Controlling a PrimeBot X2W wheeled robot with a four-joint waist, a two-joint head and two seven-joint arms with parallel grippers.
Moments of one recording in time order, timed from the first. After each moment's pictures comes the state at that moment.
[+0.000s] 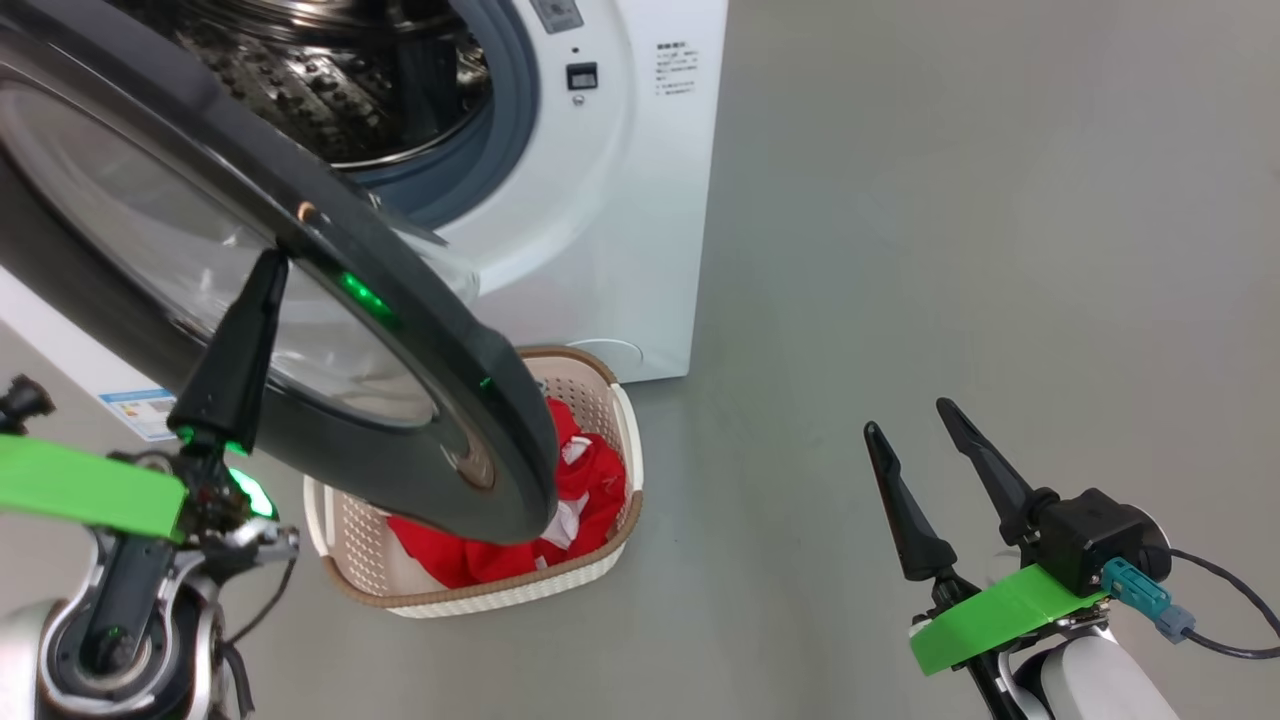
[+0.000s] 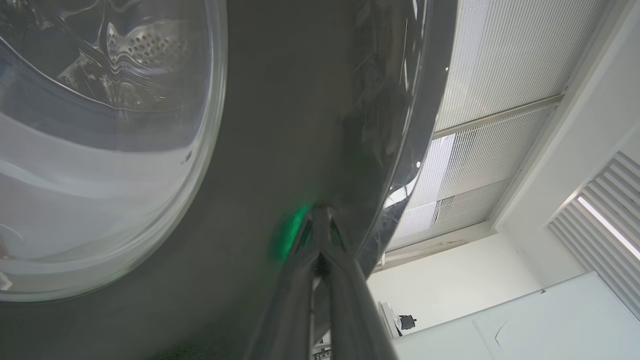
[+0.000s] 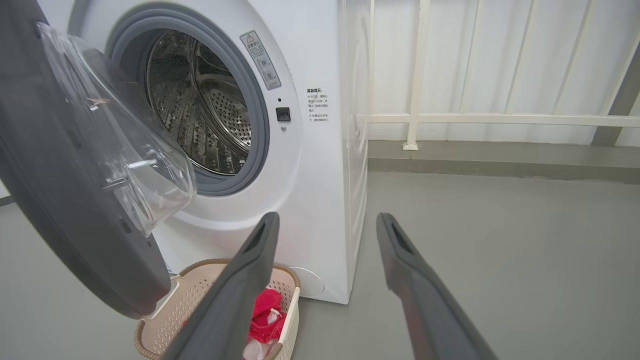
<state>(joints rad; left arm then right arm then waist) -0.34 0.04 0.12 -0.18 -1.48 0.18 0.33 -0.15 -0.06 0.14 0.24 0.25 0.12 -0.26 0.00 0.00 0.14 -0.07</state>
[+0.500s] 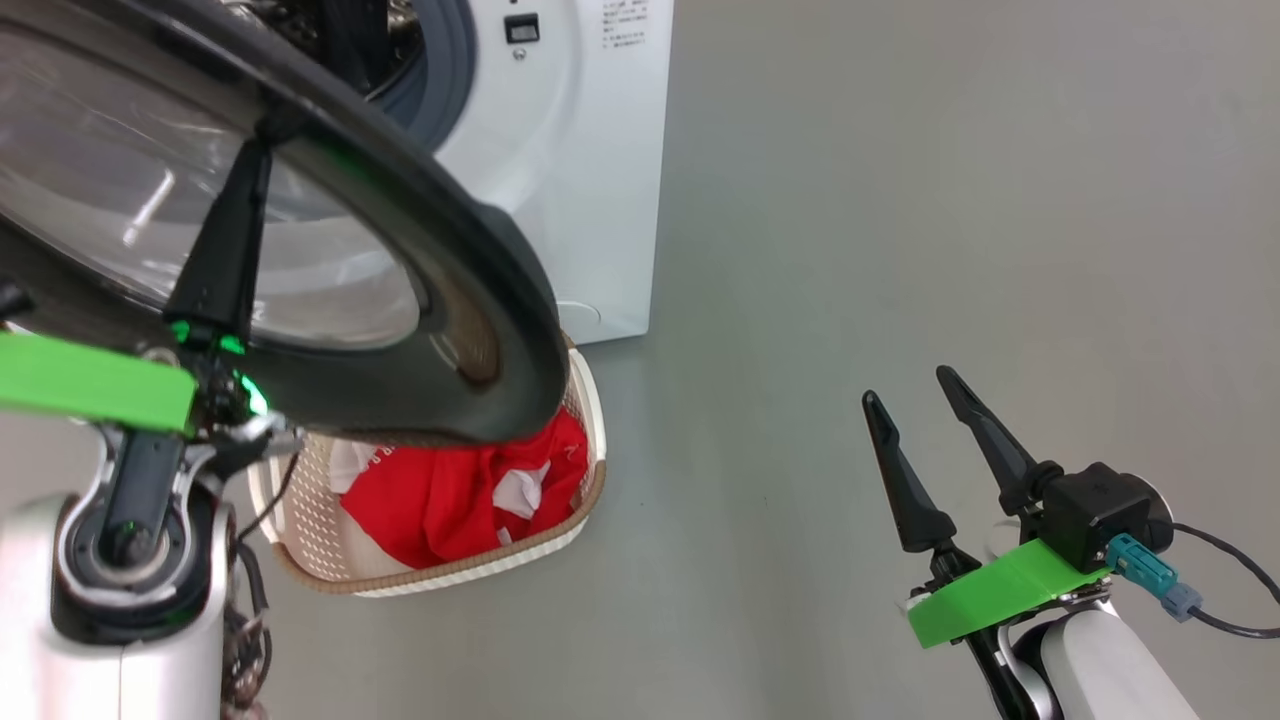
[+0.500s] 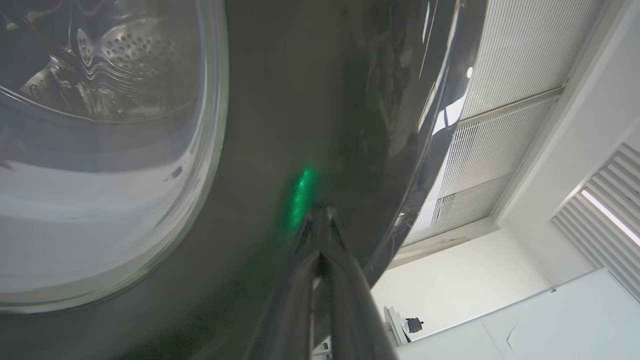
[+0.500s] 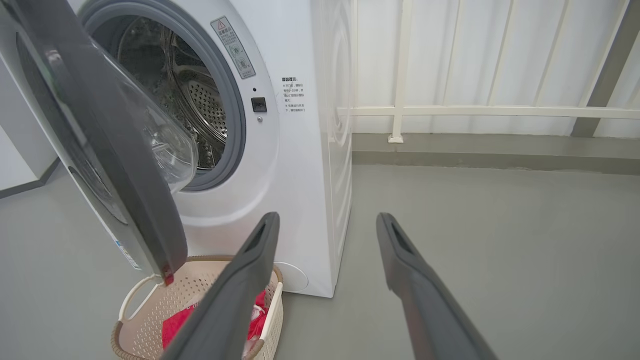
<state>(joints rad) -0.51 0.04 0.09 -0.05 -1.42 0.14 0.26 -0.19 -0.06 0.14 0.23 0.25 0.12 -0.26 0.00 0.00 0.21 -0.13</state>
